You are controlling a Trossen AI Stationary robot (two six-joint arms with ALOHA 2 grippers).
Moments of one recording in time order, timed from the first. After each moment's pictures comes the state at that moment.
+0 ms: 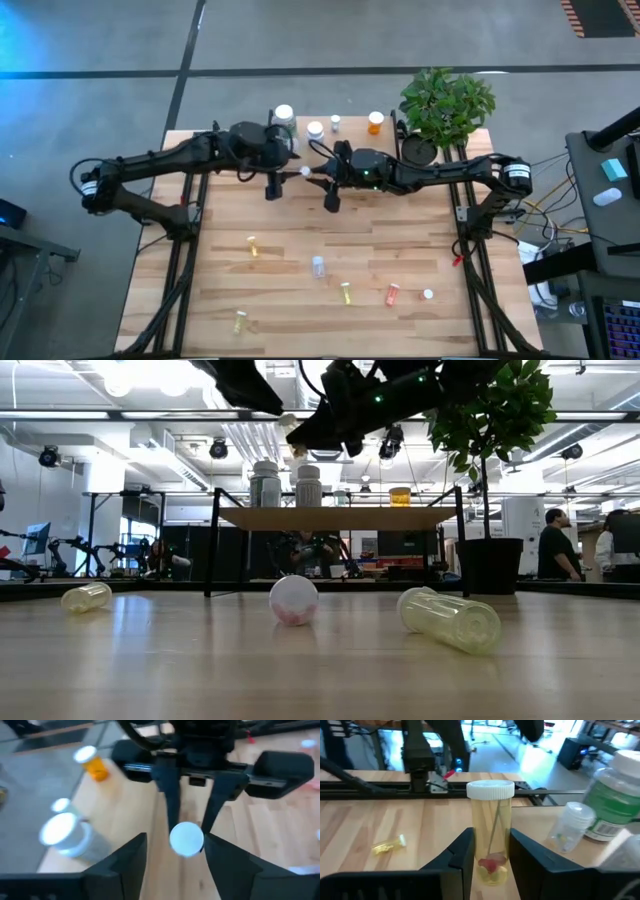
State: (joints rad) left arm 0.26 1.23 1.24 -0.54 0.00 0.27; right arm -0.18 1.67 1.12 0.30 0.00 -0.12
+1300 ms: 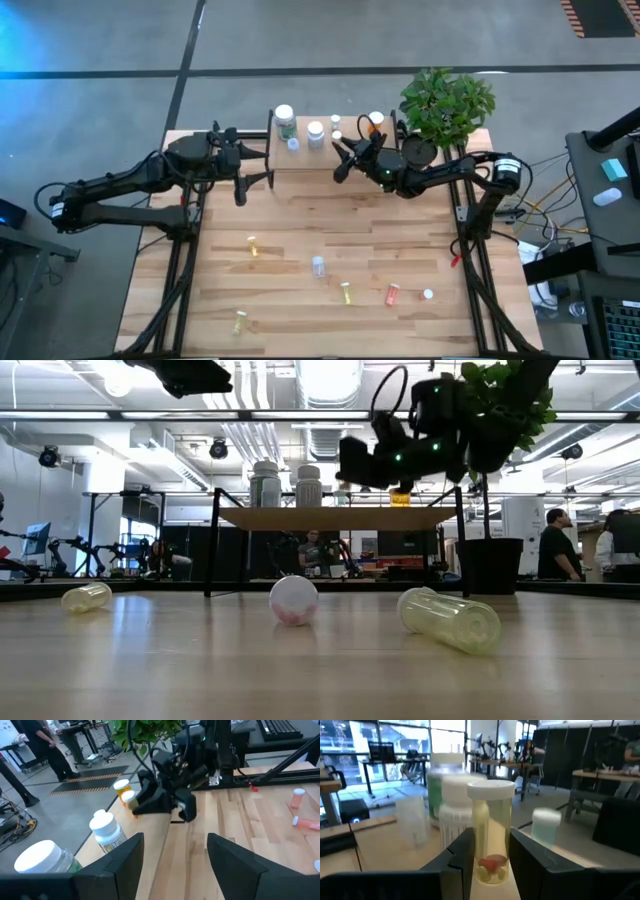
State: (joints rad) left arm 0.26 0.79 0.88 -0.31 -0.03 0.21; right arm -0.33 1.74 0.77 1.04 0.39 -0.06
